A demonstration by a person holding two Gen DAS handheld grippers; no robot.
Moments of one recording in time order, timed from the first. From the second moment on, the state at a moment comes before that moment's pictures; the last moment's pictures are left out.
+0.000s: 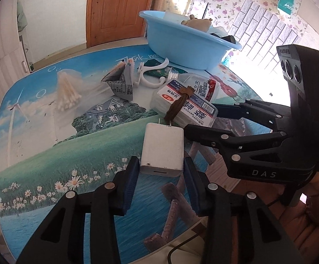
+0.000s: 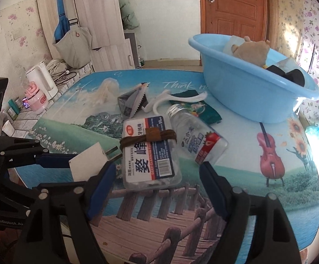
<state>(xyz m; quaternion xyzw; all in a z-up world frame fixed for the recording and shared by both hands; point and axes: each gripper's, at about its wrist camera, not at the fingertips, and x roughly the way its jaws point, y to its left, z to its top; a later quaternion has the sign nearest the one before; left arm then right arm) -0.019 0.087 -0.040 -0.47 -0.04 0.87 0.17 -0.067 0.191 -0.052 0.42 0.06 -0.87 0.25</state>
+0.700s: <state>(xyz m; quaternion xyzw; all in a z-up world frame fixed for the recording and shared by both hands) -0.022 0.091 -0.041 -0.47 -0.03 0.87 0.16 -0.034 0.228 -0.048 0.43 0.05 -0.87 0.24</state>
